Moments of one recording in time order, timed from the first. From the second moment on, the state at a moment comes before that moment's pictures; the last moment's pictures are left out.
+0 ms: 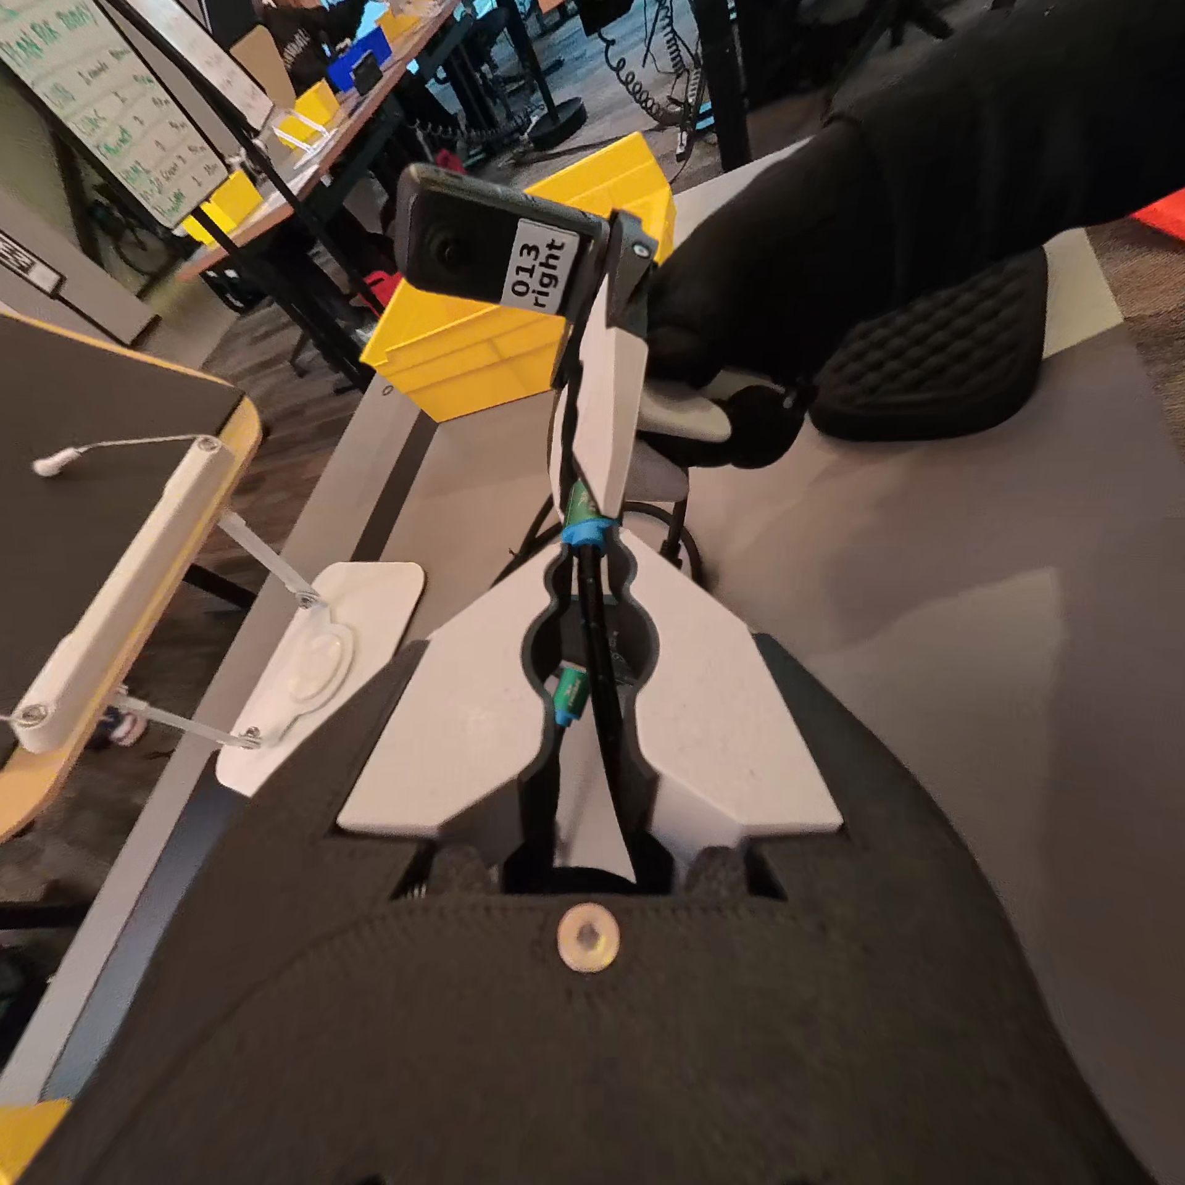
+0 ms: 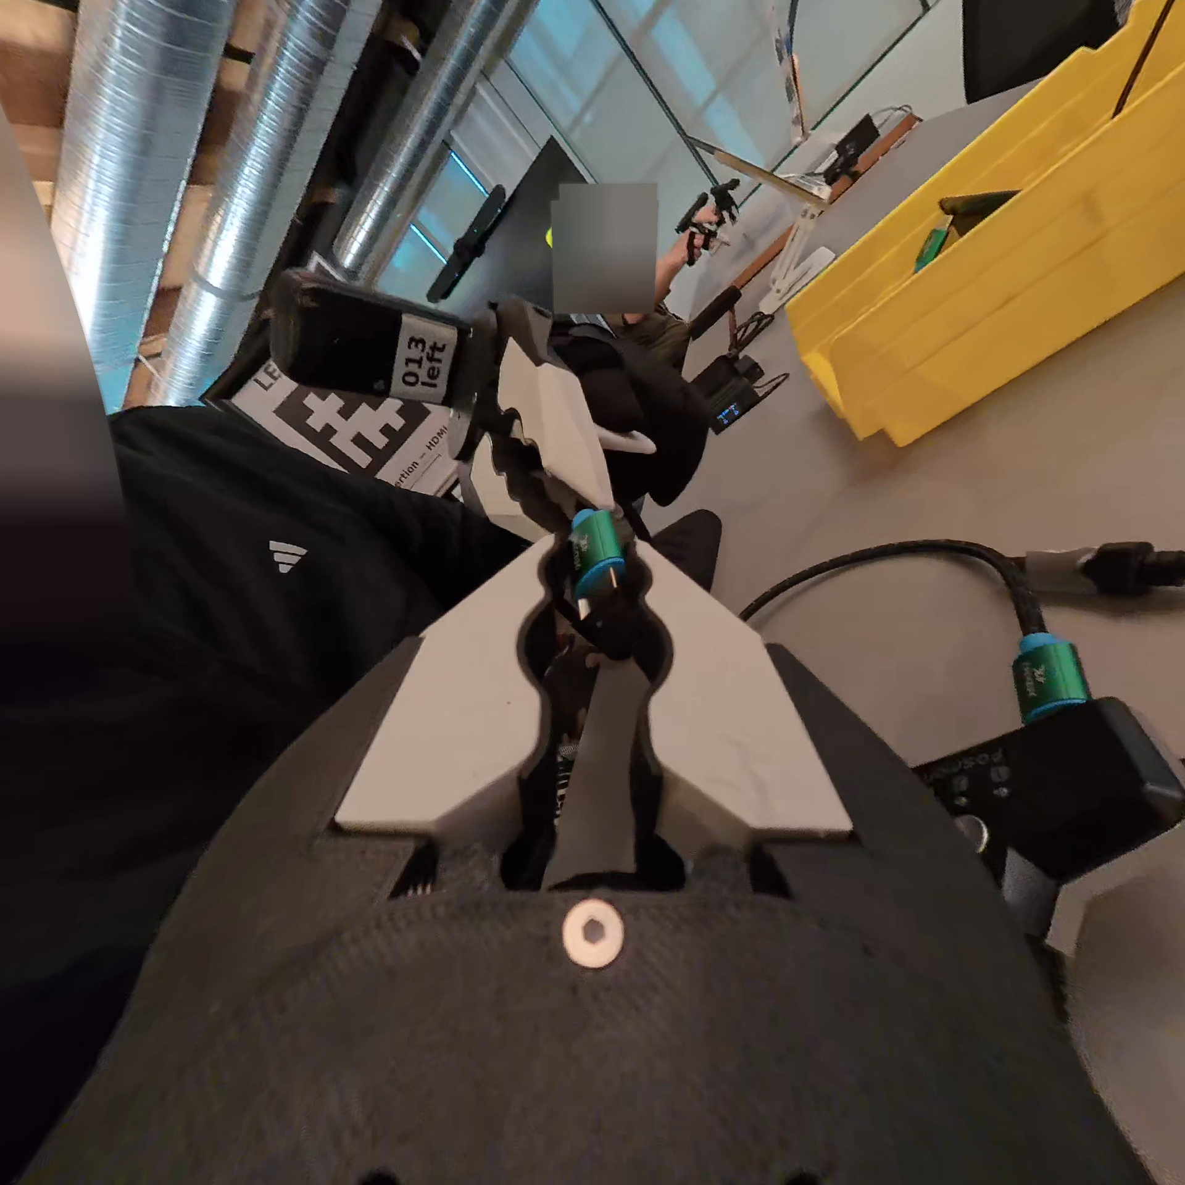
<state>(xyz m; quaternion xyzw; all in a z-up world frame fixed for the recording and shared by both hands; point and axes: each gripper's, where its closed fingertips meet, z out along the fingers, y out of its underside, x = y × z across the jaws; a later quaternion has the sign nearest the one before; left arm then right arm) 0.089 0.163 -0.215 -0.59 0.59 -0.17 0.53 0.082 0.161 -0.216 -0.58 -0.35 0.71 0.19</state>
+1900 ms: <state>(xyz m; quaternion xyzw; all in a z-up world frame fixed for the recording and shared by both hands) 0.096 0.163 -0.205 -0.60 0.50 -0.32 0.54 0.078 0.166 -0.205 -0.54 -0.36 0.70 0.30</state>
